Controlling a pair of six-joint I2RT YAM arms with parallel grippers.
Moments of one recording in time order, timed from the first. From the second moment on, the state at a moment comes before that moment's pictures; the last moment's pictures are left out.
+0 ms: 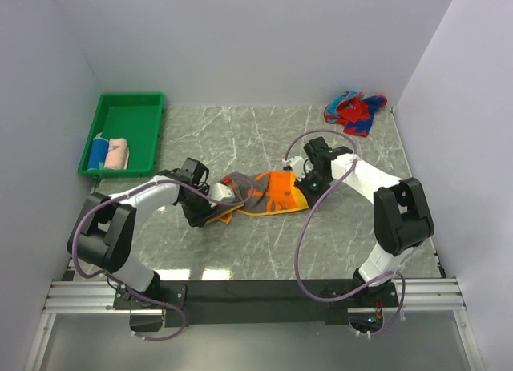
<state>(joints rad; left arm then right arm) -0.40 1.55 0.85 -0.63 0.27 0.74 0.37 1.68 1.14 -0.84 -0.22 -0.45</state>
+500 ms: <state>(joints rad) -0.27 1.58 0.98 -0.71 0.29 0.65 0.26 1.60 1.19 -0.88 -0.22 -0.44</state>
